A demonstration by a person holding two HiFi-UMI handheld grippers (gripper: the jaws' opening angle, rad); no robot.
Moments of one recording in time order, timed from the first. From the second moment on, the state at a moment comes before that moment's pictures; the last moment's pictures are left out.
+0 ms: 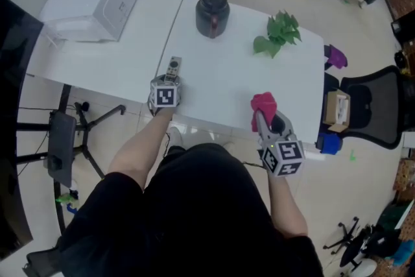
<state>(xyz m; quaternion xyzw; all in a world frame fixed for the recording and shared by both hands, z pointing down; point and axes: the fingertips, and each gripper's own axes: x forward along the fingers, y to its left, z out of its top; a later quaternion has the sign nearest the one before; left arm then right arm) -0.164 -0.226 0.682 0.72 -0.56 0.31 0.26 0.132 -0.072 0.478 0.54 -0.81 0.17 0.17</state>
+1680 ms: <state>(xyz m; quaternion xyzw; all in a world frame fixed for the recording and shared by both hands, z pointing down) -0.139 -0.131 0.557 0.82 -0.49 0.26 0.15 0.171 -0.154 0.689 0.54 -0.68 0.30 0.40</state>
